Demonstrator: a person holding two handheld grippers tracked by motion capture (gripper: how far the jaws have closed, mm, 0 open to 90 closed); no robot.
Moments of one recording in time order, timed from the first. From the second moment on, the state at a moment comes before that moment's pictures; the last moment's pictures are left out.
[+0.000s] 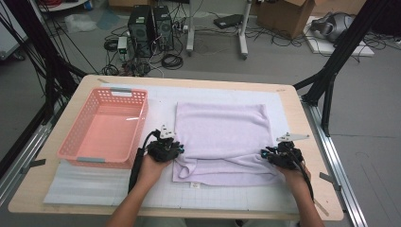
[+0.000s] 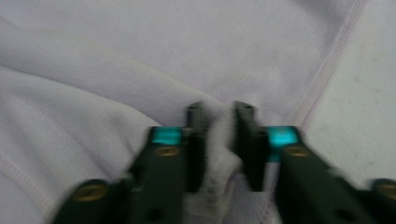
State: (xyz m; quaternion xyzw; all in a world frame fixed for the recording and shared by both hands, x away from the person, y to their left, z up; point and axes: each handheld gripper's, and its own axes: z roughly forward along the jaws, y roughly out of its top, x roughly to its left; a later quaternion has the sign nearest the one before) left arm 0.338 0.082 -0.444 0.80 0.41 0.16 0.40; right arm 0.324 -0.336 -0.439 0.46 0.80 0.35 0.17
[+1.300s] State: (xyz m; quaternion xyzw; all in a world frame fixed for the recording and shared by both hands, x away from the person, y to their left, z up) left arm 0.304 0.101 -0.440 0.75 0.41 0.15 0.49; right arm 0.279 -0.363 -0.424 0.47 0.74 0.42 0.23
